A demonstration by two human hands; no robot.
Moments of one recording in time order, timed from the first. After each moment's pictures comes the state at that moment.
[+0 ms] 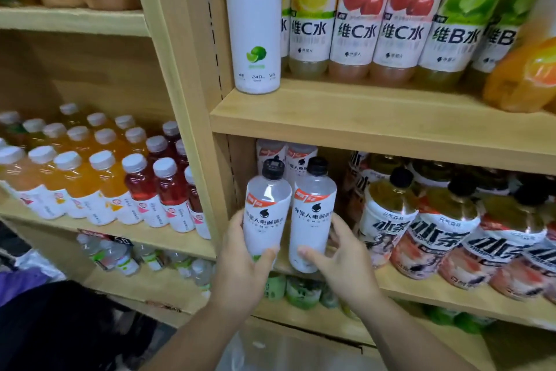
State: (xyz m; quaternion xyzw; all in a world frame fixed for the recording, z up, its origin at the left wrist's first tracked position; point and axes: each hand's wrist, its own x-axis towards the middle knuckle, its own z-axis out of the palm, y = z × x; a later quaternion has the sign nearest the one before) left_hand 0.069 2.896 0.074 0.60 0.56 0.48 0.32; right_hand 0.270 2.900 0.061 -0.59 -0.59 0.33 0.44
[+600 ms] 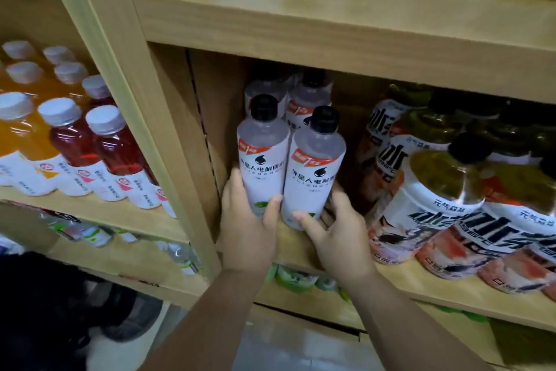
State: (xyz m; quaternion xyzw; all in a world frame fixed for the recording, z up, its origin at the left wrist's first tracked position) left_hand 0.114 2.980 0.004 0.55 0.63 0.50 0.23; right_hand 0.264 2.962 0.007 -0.63 -0.56 0.29 0.45
